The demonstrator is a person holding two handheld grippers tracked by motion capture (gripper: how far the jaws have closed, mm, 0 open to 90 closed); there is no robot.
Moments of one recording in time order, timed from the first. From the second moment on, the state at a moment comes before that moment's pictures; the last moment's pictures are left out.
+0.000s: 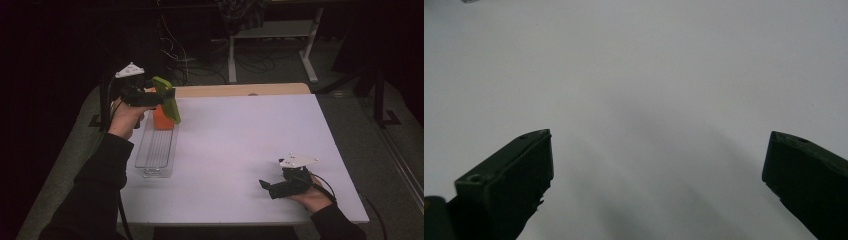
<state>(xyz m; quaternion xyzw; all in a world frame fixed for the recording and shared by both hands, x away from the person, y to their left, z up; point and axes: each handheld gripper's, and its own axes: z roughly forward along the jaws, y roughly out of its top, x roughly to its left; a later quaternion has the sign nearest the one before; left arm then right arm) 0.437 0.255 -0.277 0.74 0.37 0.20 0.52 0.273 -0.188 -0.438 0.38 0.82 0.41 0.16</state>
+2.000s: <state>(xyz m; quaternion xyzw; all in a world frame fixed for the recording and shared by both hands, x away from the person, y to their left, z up) 0.463 0.274 -0.368 0.72 0.48 0.26 0.43 0.272 -0.191 -0.434 0.38 0.81 0.42 0.16</state>
